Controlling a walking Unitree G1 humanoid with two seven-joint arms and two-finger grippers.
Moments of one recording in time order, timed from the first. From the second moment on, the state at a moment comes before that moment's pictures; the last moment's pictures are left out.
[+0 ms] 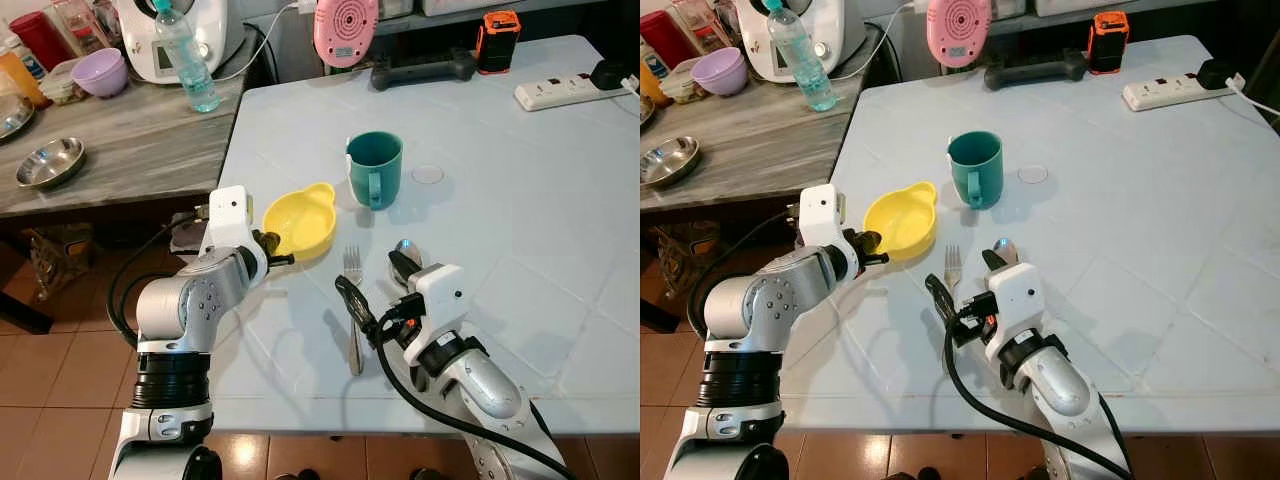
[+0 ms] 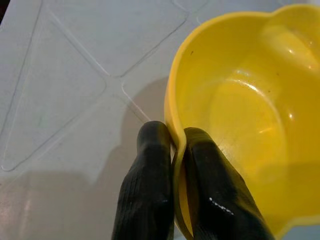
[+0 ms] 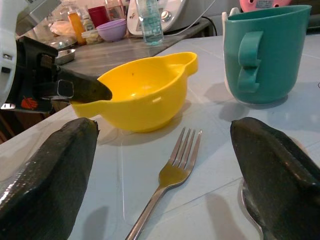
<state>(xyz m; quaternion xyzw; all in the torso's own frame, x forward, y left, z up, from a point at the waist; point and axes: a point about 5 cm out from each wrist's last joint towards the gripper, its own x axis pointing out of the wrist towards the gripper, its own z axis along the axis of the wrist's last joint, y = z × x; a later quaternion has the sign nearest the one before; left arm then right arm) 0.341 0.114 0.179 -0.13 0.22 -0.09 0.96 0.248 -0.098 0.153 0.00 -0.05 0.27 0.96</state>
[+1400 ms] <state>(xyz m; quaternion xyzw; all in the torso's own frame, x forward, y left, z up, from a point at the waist) 0.257 0.216 0.148 -0.05 -0.03 0.12 0.99 0.266 -0.101 0.153 -0.02 -0.05 0.29 0.96</state>
